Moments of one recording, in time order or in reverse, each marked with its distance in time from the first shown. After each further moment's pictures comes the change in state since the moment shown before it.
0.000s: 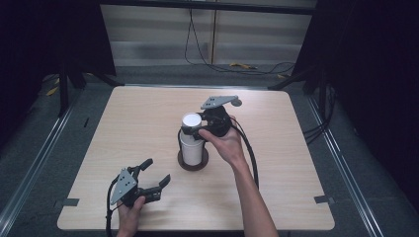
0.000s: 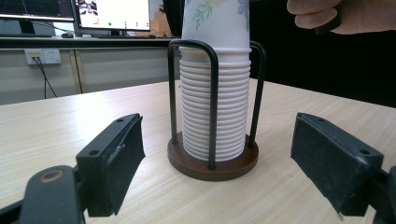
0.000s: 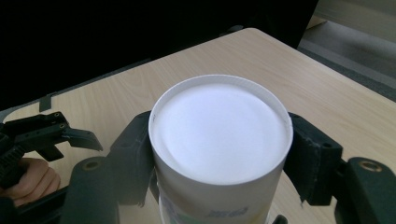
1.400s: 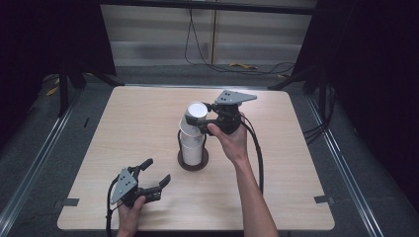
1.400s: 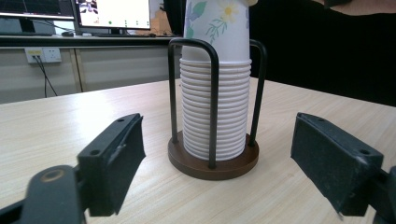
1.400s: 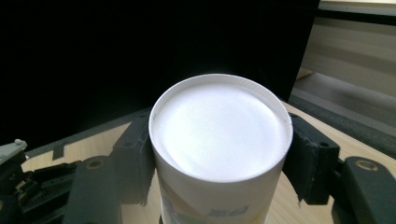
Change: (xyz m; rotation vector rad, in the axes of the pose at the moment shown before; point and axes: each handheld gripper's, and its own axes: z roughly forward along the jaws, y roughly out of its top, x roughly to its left) left arm -0.001 0.000 0.001 0.005 0.000 0.002; right arm 0.002 0.009 -0.034 -0.237 0.000 0.010
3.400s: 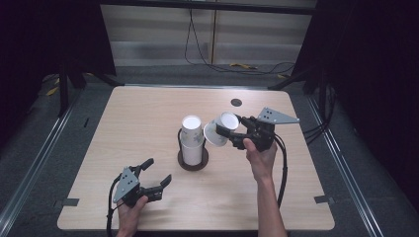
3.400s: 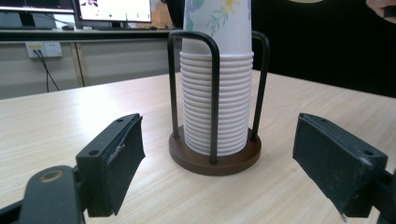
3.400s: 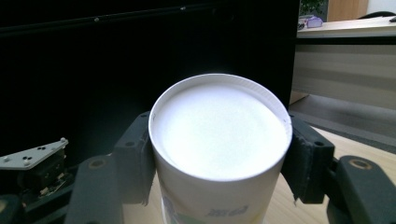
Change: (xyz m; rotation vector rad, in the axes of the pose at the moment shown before) left arm 0.000 0.002 0.004 0.035 -0.013 0.002; right arm -0.008 -0.043 -0.080 -0.163 -0.015 0.093
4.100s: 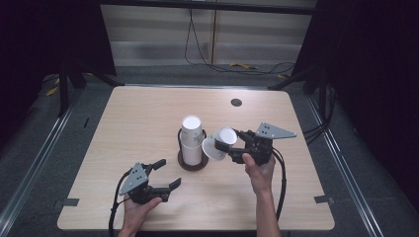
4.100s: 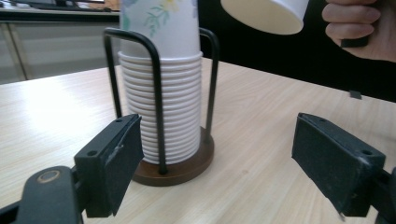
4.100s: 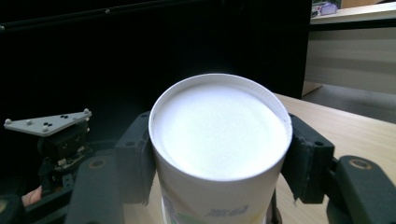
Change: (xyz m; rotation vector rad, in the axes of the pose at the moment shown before) left arm -0.011 0.017 0.017 0.069 -0.160 -0.013; right arm 0.012 -0.033 -0.007 0.020 0.043 0.023
